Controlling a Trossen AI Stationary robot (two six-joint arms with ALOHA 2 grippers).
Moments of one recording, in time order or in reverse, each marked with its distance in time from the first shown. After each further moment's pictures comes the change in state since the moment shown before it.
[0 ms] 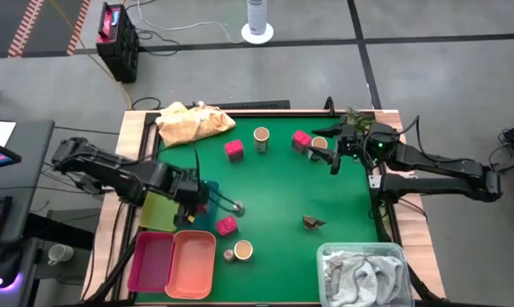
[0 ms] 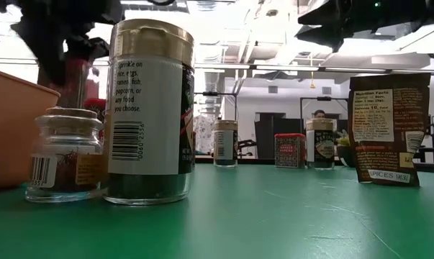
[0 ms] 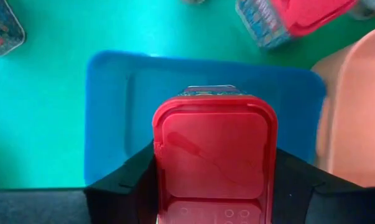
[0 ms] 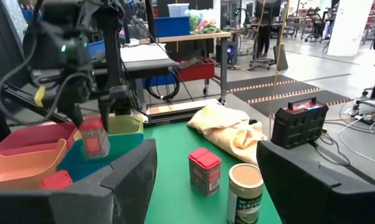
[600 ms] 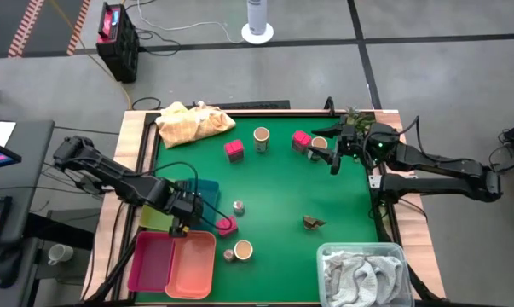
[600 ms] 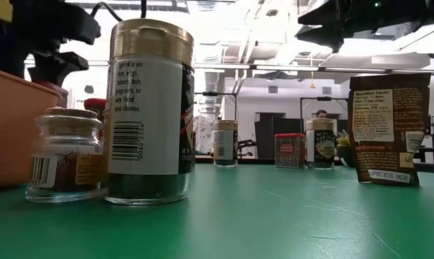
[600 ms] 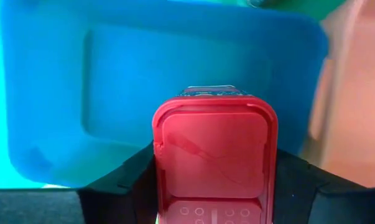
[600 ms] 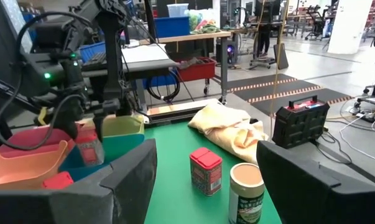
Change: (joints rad) left arm -0.148 0.004 -0.137 0.072 -0.018 -0.200; right arm 0.000 0.000 0.000 -0.001 0.000 0.011
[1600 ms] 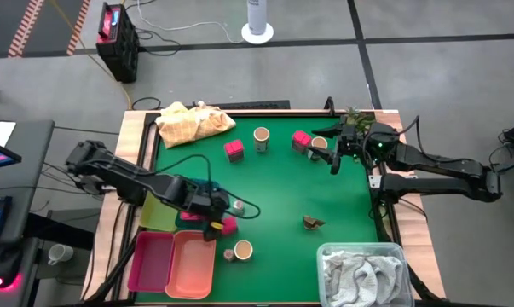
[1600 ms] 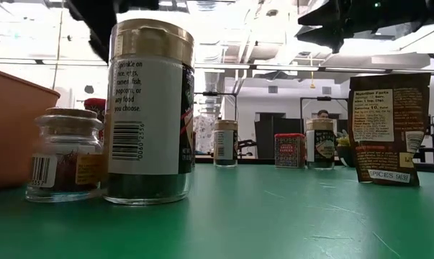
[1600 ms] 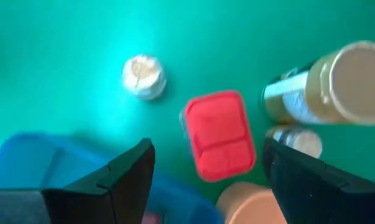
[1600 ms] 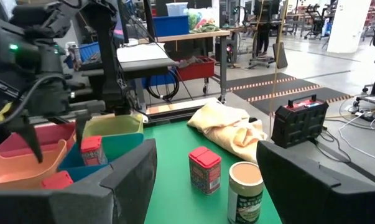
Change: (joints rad) left arm 0.067 0.205 0.292 0.193 0.005 -0.193; right arm -0.002 0.000 0.000 -0.004 0.000 0.000
